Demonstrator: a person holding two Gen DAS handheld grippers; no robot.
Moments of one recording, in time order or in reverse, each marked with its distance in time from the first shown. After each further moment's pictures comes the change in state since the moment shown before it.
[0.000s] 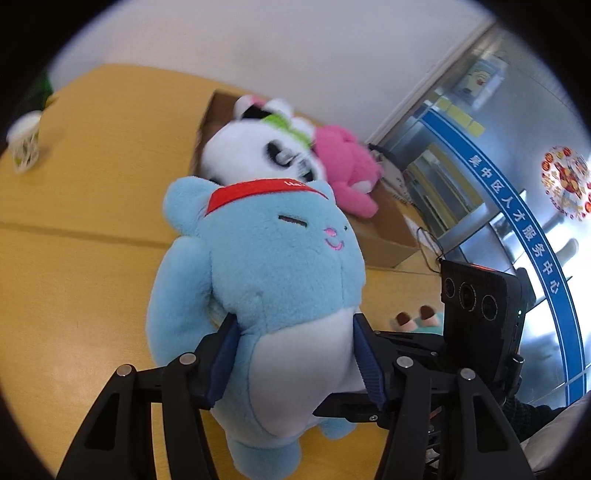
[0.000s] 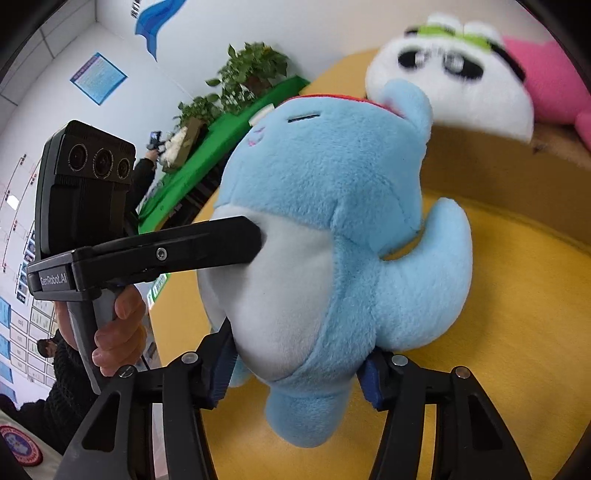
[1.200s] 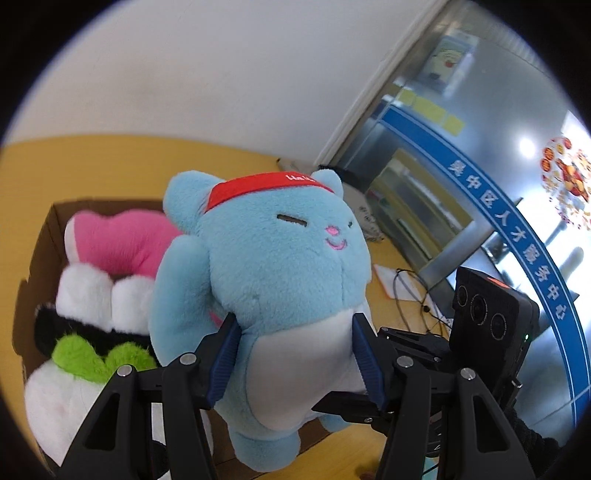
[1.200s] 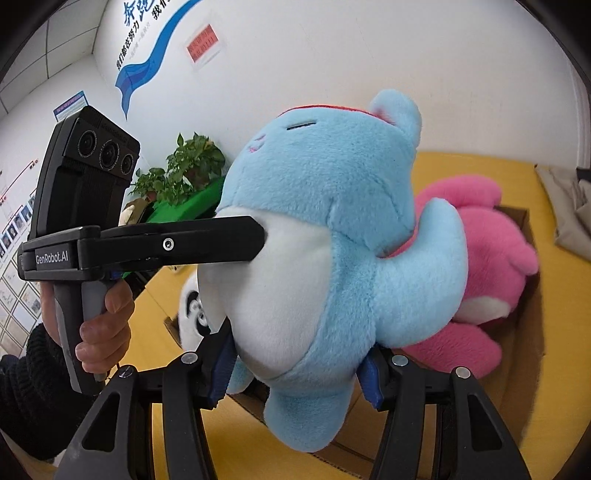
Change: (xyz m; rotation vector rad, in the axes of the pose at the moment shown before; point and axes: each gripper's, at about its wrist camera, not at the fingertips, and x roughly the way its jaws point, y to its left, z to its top) left arm 0.186 -0.085 0.195 0.125 0.019 -0.090; right arm -0.152 -0.165 0.136 -0.065 -0.265 -0.228
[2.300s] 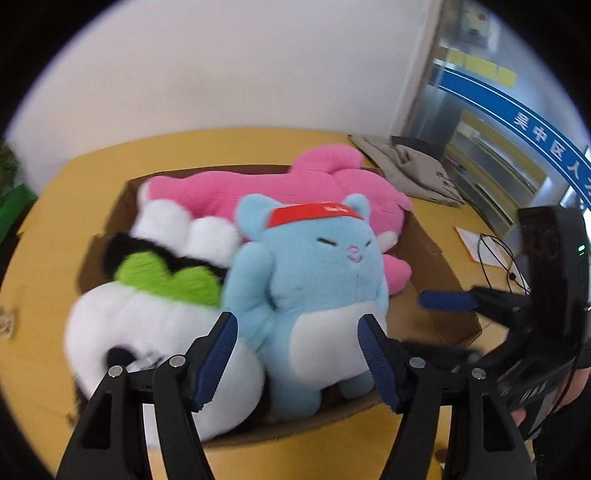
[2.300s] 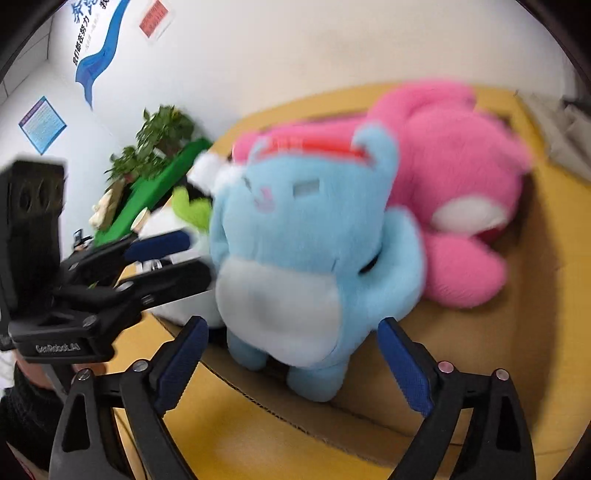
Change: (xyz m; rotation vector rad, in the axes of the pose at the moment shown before) left arm -0.034 -0.026 -0.062 0.062 0.009 0.406; right arm 0.005 -0.033 -0.034 0.121 0.147 -0.064
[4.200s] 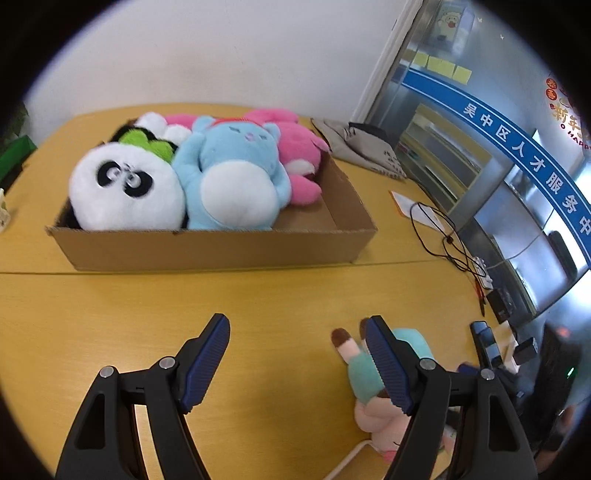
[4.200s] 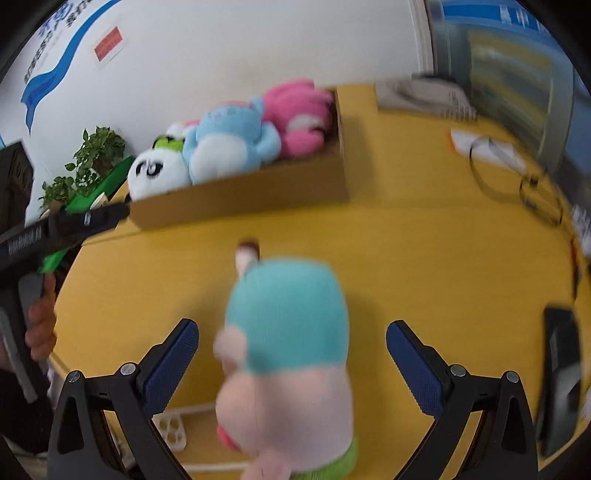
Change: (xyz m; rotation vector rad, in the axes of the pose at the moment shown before) left arm -0.073 -0.104 -0.145 -0.067 0.026 -0.152; right arm -0.165 0.028 -0.242 0.177 -0.051 -0.311
